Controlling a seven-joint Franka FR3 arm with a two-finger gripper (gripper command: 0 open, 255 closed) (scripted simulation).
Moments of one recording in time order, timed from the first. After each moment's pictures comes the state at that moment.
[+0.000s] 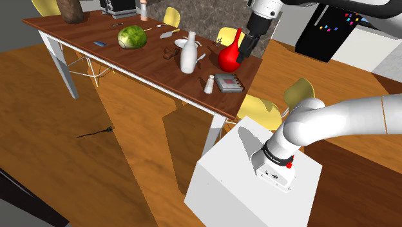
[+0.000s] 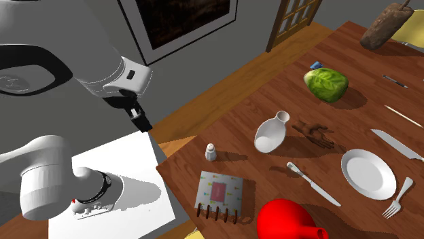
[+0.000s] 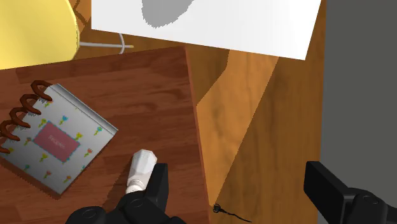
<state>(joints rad) -0.01 -0.79 -0.02 -2.39 0.04 1.64 -0.17</state>
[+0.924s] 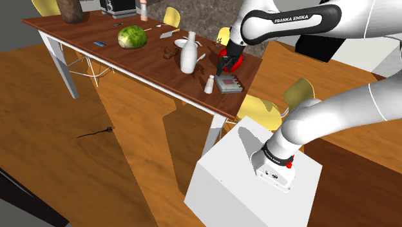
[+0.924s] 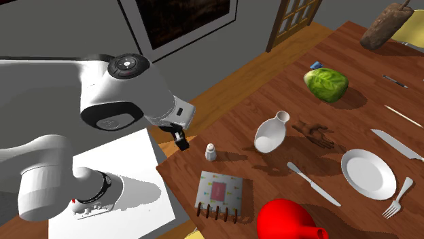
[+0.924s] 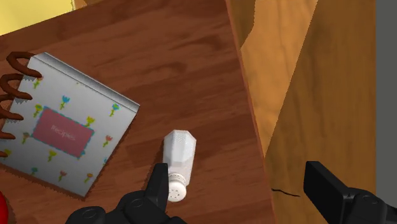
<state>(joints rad) -0.09 -0.56 -0.02 -2.56 0.00 2.14 -0.09</state>
